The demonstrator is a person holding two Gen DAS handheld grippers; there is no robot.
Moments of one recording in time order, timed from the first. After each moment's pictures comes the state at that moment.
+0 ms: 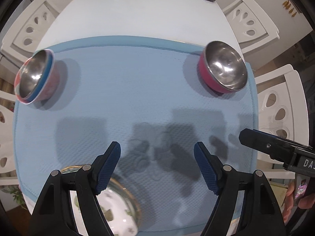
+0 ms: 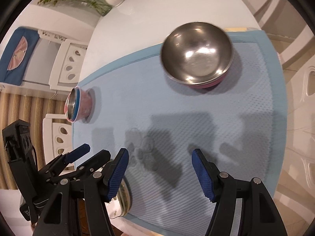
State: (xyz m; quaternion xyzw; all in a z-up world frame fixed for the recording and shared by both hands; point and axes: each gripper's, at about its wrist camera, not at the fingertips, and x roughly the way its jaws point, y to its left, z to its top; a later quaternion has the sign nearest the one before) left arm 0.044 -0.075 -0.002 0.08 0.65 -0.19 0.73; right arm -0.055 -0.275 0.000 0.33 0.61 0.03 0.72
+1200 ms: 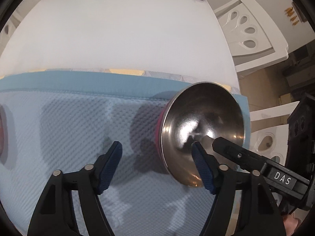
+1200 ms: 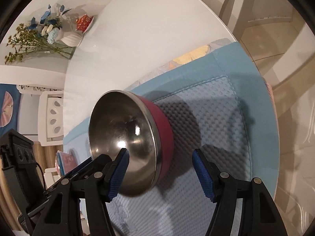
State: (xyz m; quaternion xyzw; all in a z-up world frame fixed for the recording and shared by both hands) left arm 0.125 -0.184 -0.058 0.05 0.65 -0.24 0.72; right arm 0.000 -0.389 -0.080 0.42 0.57 -0.05 0.71
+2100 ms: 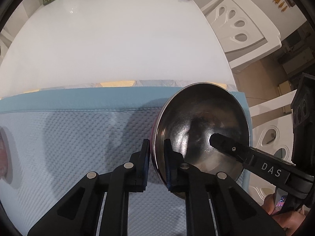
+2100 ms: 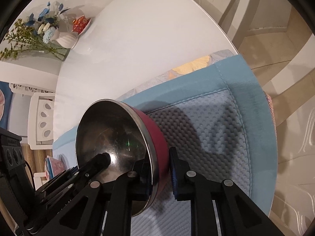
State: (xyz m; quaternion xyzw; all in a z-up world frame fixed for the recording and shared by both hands) left arm 0.122 -0.185 -0.053 0.08 0.62 -0.27 0.73; right arm 0.014 -0.382 -0.075 0.38 0.57 -0.08 0.73
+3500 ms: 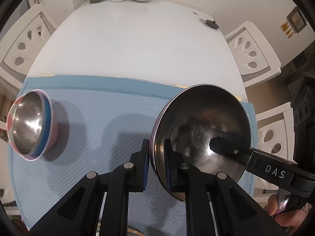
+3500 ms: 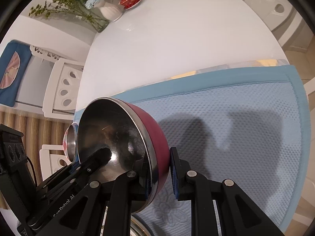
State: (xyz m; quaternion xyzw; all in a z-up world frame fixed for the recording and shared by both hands) left arm 0.123 -0.041 0.008 0.03 0.60 -0.22 0.77; right arm 0.054 -0.243 -0.005 0.33 0.58 -0.01 0.75
